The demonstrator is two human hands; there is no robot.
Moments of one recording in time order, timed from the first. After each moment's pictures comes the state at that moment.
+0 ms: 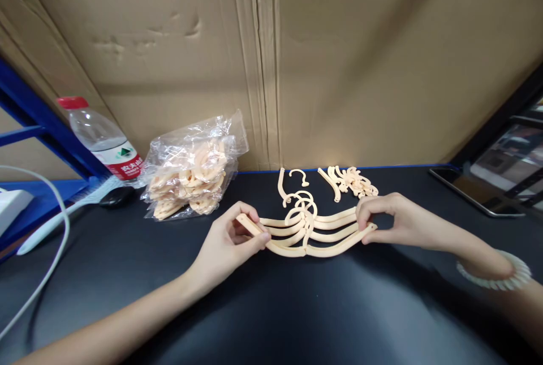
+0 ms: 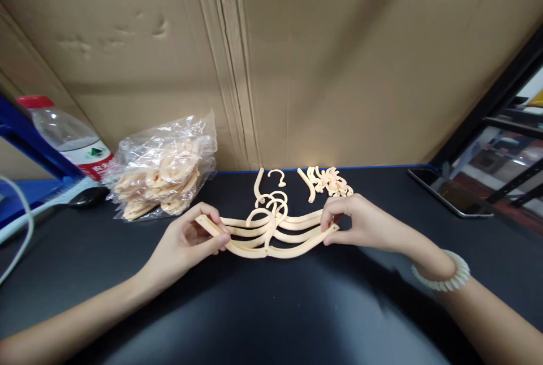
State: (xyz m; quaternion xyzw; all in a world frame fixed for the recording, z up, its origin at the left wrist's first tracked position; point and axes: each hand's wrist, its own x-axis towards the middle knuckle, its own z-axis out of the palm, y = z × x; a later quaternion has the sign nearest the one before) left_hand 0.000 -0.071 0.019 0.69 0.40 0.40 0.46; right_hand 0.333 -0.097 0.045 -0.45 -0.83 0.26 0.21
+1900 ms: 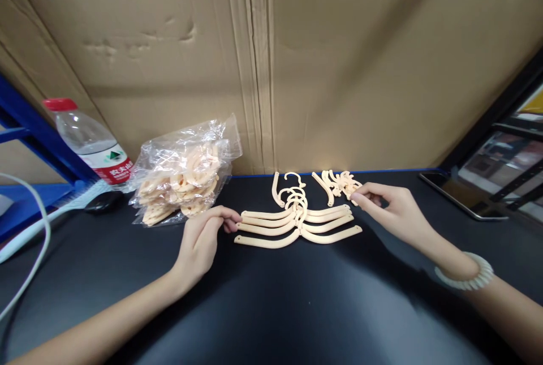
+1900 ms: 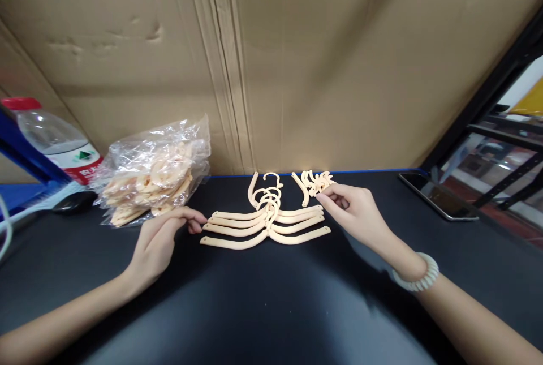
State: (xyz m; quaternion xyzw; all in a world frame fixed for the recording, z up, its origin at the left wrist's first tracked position) left_hand -0.022 -0.048 0.018 0.76 0.44 0.43 0.19; right_hand 0.325 -0.094 0.040 -0.57 -0.72 0.08 0.40
